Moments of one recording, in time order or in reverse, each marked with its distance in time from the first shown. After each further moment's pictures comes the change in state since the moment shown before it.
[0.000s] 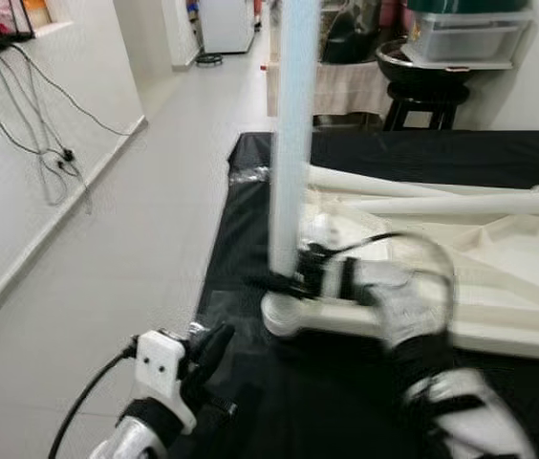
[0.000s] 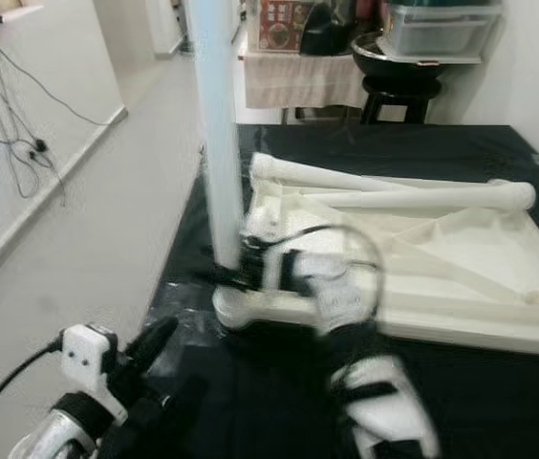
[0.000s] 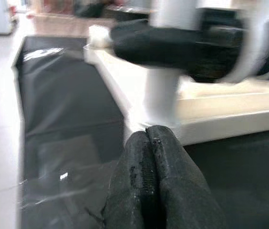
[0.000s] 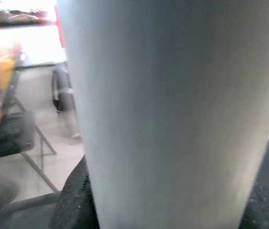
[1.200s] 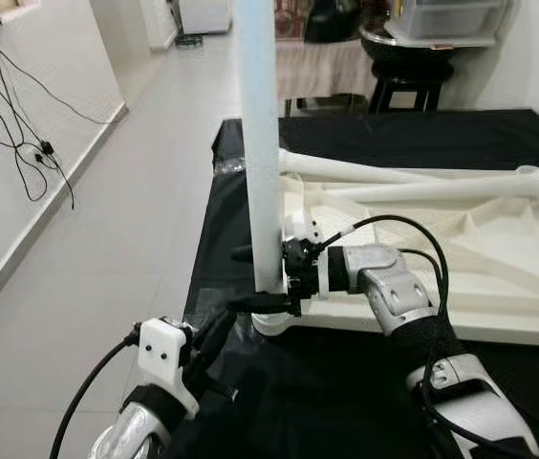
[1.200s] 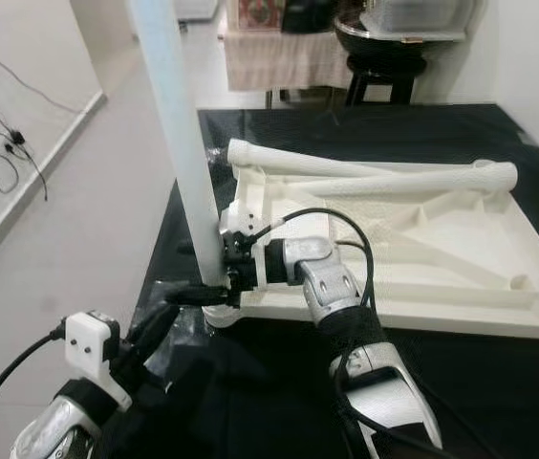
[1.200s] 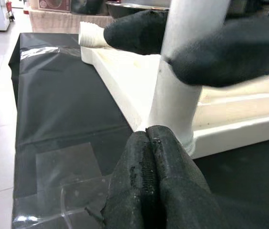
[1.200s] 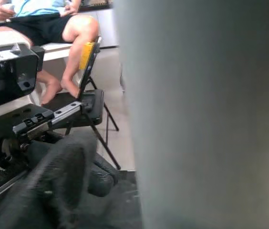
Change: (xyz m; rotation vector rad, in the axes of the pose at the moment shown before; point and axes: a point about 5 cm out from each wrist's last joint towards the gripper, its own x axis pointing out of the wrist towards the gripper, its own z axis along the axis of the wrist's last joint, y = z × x) left arm 0.006 0.006 0.002 0.011 -0.008 0.010; right arm 0.010 -0.014 0.037 -0.060 0.079 0.688
